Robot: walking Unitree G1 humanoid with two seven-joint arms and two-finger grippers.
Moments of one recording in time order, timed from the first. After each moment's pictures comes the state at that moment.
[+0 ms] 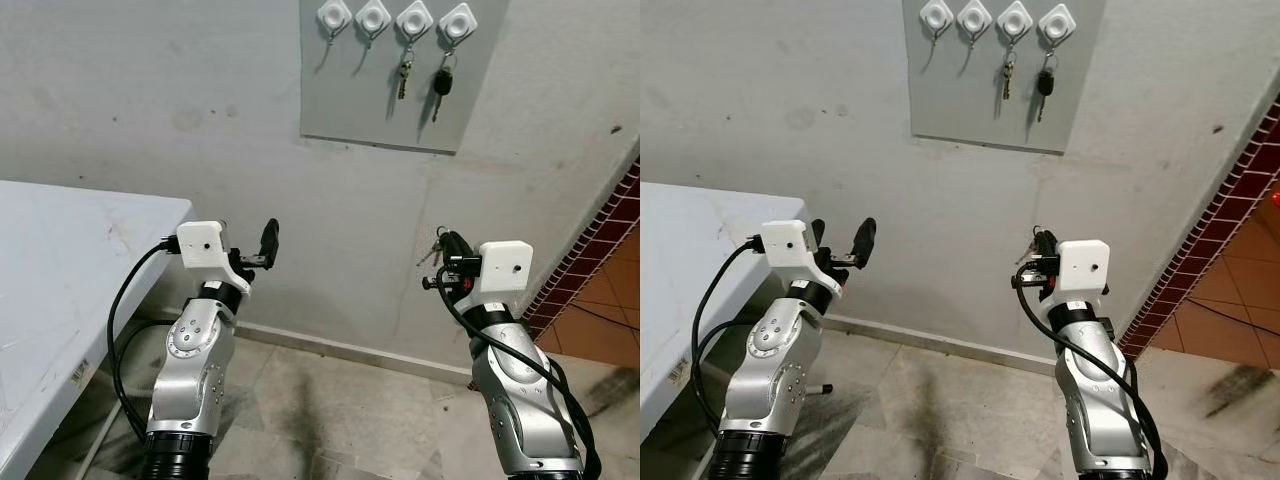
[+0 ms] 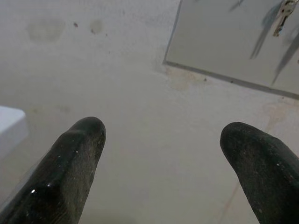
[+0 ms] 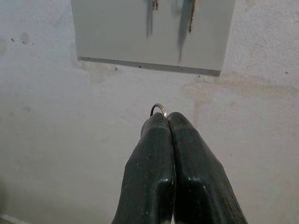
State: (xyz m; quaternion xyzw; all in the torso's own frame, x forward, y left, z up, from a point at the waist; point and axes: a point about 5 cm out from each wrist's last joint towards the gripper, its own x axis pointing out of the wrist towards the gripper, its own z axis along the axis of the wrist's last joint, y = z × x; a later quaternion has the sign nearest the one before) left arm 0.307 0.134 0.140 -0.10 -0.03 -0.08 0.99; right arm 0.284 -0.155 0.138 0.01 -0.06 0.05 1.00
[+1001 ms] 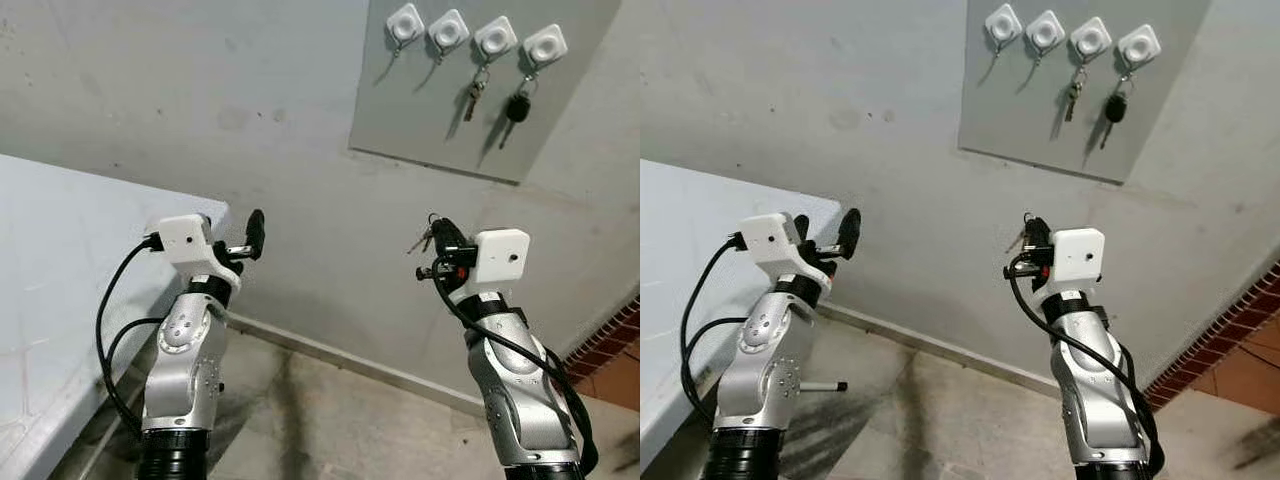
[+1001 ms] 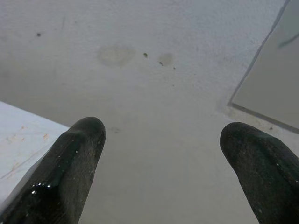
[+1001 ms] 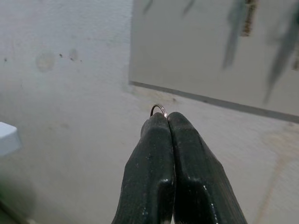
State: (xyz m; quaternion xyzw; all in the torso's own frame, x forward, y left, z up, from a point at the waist) left arm 0.309 0.136 0.152 -0.13 -0.06 -0.06 0.99; right arm 0.287 -0.148 0.148 0.02 -0.08 0.07 0.99
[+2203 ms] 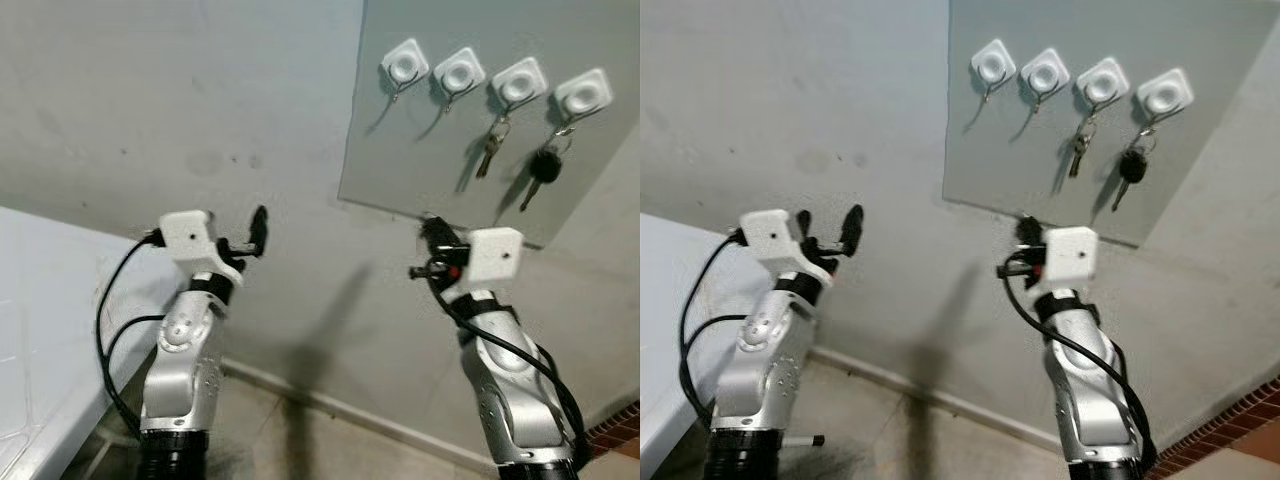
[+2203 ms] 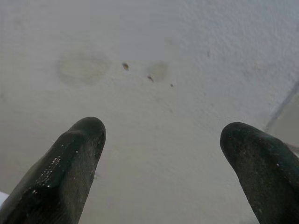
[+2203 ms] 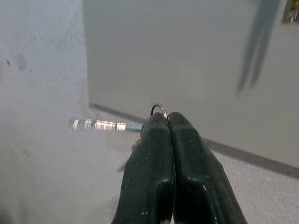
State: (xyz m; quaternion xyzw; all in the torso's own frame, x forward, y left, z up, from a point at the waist) left arm 0.307 0.136 0.157 -0.11 -0.06 -0.08 0.99; right arm 0.288 -0.139 0.149 0.02 -0.08 0.09 0.99
